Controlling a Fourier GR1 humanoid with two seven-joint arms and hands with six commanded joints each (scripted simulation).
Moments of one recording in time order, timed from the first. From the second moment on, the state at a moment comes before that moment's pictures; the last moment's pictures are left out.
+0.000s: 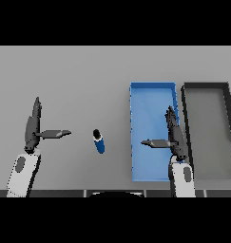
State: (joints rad) left arm -0.11 0.43 -0.16 -1.48 0.24 0.26 0.01; right arm 0.00 0.00 0.00 -1.57 0.00 0.00 0.00
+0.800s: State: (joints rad) left arm -0.04 0.63 -0.25 -1.50 0.27 -0.15 -0.15; right arm 0.13 -0.14 0.10 -1.70 0.16 0.07 -0.04
